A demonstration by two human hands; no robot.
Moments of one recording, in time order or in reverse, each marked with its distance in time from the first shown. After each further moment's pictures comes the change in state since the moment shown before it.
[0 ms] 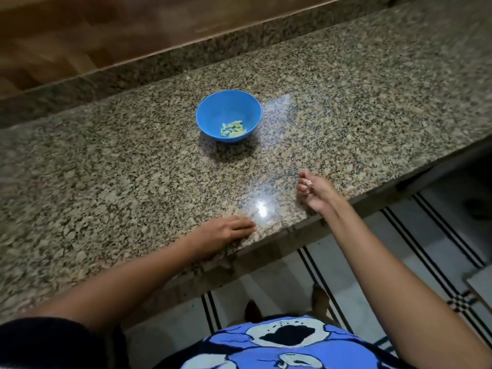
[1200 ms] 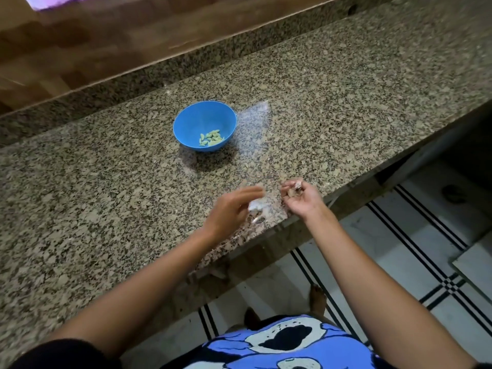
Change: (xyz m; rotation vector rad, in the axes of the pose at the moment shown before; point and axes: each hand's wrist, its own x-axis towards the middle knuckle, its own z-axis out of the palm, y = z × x) left_hand 0.080 0.036 -0.033 -0.397 0.352 -0.427; right_hand -0.027 0.005 -0.007 0.758 0.056 0.062
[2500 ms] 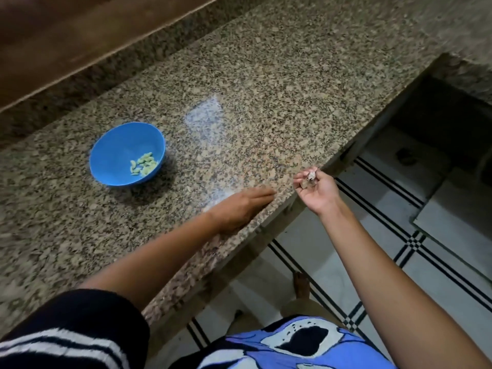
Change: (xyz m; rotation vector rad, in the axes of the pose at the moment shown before) left_hand 0.128 0.002 0.097 0.273 -0.560 0.437; right_hand 0.006 -0.132 -0.025 0.021 0.011 -0.254
